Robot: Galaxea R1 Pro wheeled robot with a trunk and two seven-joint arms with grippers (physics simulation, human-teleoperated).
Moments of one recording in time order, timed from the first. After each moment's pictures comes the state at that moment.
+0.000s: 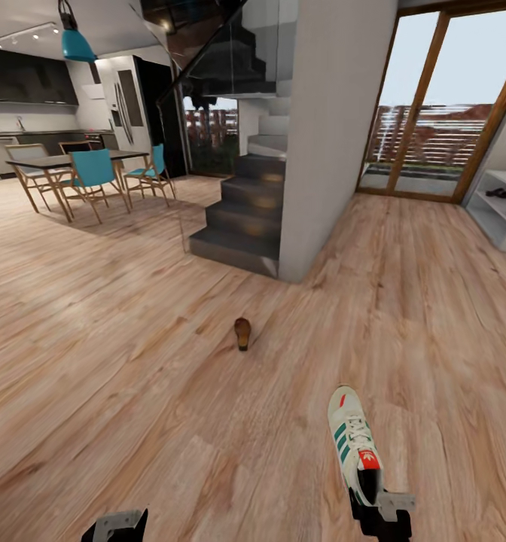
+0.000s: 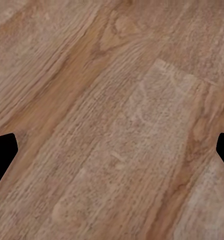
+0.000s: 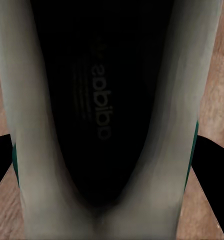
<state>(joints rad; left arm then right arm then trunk) -0.23 0.04 0.41 -0.41 -0.20 -0.43 -0.19 -0.35 -0.05 -0.29 -0.23 0.24 -0.58 0.02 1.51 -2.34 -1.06</state>
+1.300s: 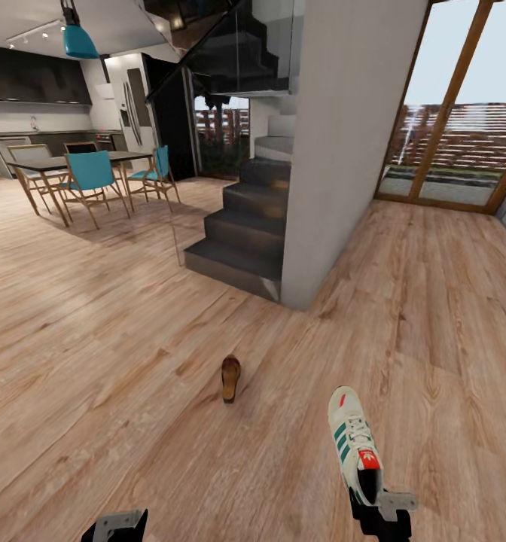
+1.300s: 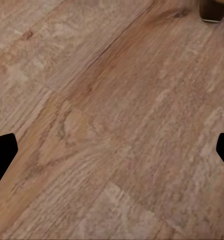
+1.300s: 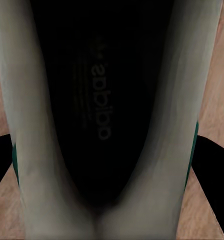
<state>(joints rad) -0.23 0.04 0.41 -0.41 -0.20 -0.43 -0.19 -0.35 -0.05 -0.29 -0.23 0.24 -0.58 0.02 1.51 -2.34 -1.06</state>
